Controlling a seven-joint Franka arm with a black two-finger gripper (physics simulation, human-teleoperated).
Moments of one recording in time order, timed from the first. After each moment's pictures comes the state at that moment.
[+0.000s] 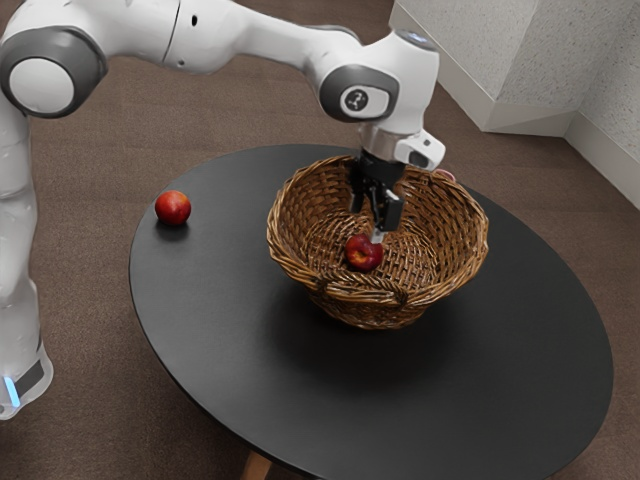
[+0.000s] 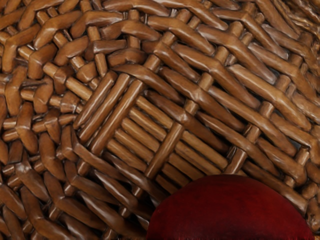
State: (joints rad) arm -0.07 0.05 0.01 -1.73 -0.04 1.81 -0.14
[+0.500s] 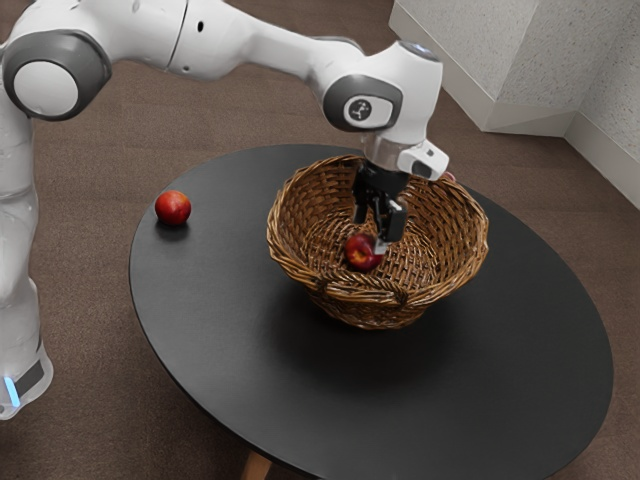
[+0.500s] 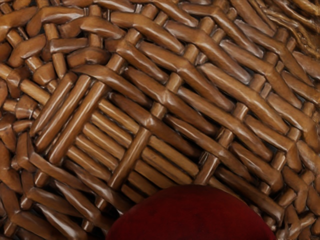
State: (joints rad) arm -0.08 0.07 0.00 -1.73 -0.06 1.83 -0.13
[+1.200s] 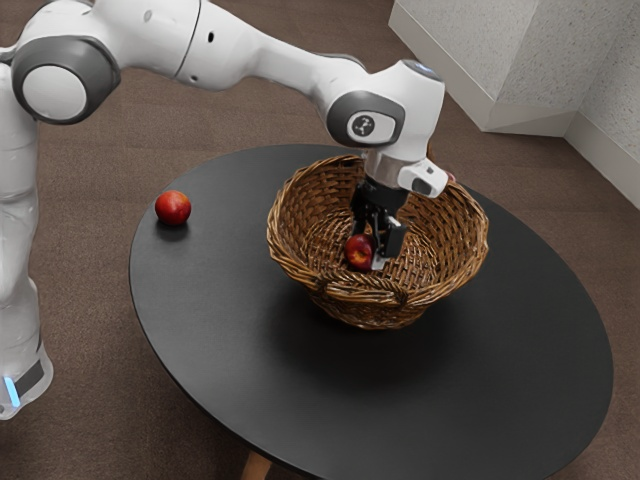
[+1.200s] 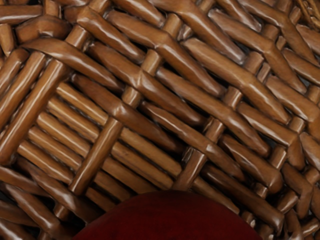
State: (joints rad) arm -0.08 0.10 0.00 -1.75 -0.09 1.84 -0.13
